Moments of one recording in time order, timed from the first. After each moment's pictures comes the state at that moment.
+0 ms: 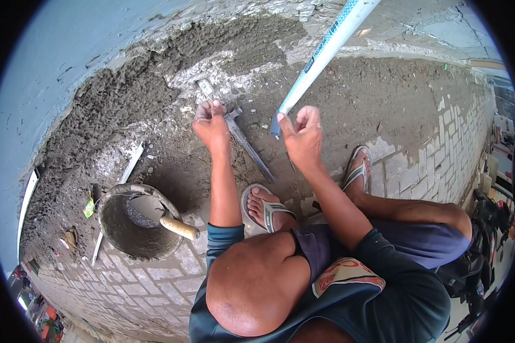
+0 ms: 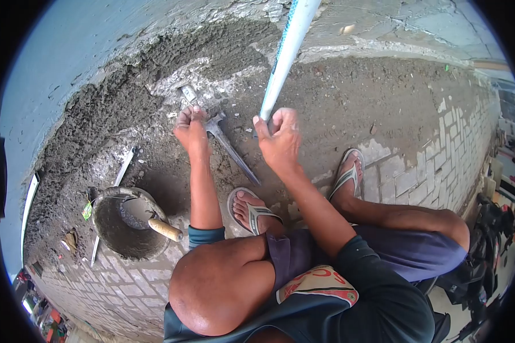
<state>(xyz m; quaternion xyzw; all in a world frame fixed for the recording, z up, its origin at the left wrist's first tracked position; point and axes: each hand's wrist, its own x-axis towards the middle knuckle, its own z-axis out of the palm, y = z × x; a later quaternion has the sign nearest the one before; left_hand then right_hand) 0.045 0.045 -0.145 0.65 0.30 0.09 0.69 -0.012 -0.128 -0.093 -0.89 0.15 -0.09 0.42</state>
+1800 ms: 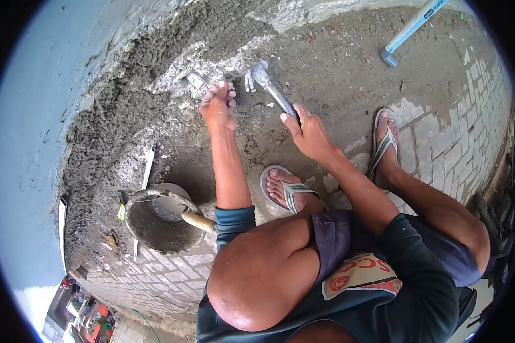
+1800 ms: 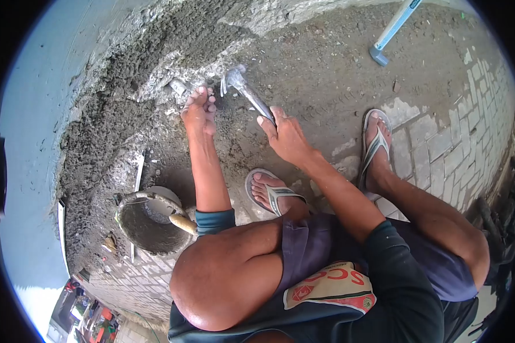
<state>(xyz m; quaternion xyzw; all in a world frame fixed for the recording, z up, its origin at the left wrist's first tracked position) 0.064 0.036 -0.164 0.51 0.32 -0.09 0.79 -0.048 -0.151 -0.126 -0.86 0.12 0.17 0.46</state>
